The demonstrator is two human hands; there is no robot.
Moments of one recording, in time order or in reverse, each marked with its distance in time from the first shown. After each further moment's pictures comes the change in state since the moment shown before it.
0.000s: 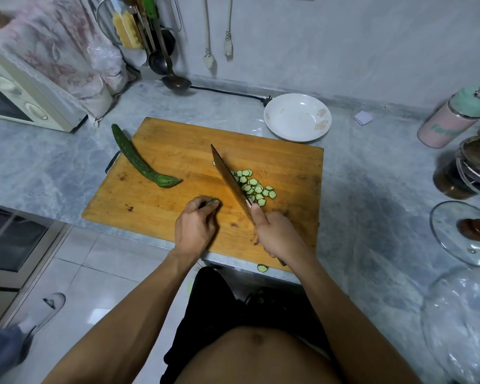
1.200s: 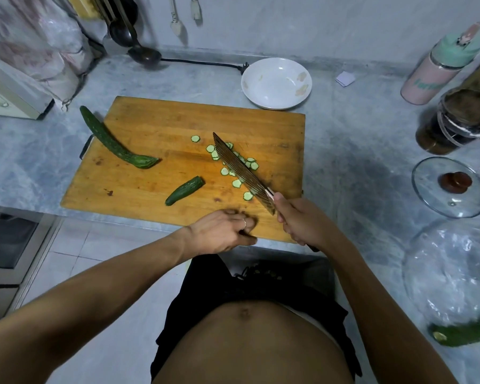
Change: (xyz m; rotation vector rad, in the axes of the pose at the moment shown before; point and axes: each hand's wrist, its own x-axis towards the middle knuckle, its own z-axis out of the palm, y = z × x) left_hand -0.023 0.049 0.012 0.204 -0.568 1.227; right_hand -0.045 0.065 -0.048 0.130 -0.034 0.047
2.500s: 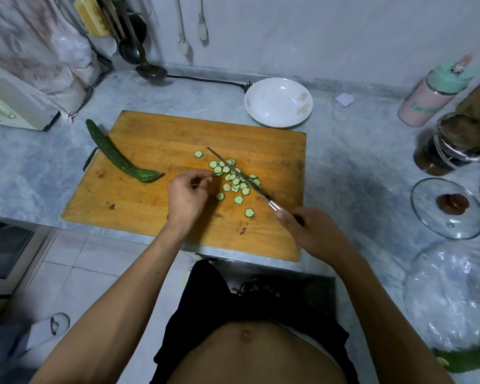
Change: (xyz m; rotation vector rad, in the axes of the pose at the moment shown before) left_hand -0.003 -0.050 -0.042 -0.610 0.858 -1.199; right_hand 0.003 -0.007 -0.017 -0.265 0.121 -0.193
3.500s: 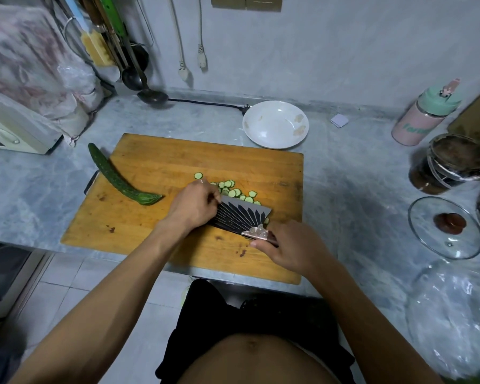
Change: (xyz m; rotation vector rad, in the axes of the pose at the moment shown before) left_hand 0.044 0.017 -0.005 0.472 -0.407 0.225; right_hand 0.032 -0.017 0.010 -0.526 -0.037 -0.272
